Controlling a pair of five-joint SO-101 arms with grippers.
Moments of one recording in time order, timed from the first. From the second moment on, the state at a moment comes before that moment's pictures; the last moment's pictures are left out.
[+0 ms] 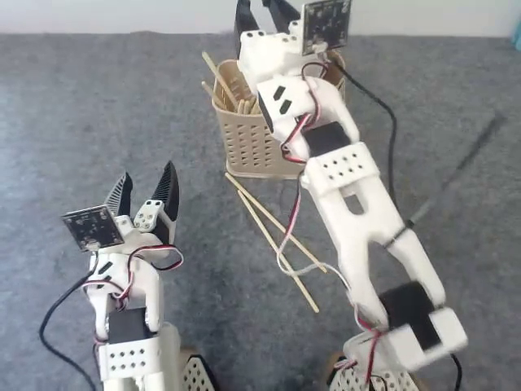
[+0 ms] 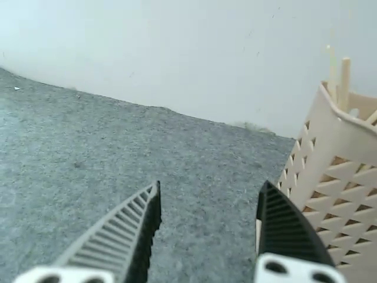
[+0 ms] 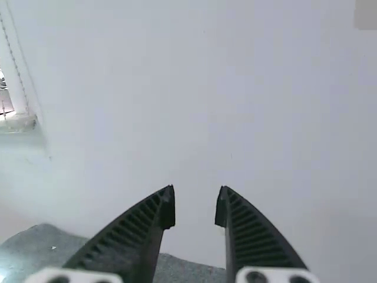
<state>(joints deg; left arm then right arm) -14.7 -99.0 97.2 27.0 14.6 -26.9 -2.6 2.0 2.5 -10.4</state>
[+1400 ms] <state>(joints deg) -11.0 -99.0 96.0 37.2 17.1 -34.1 -36.2 54.8 49.5 -8.0</state>
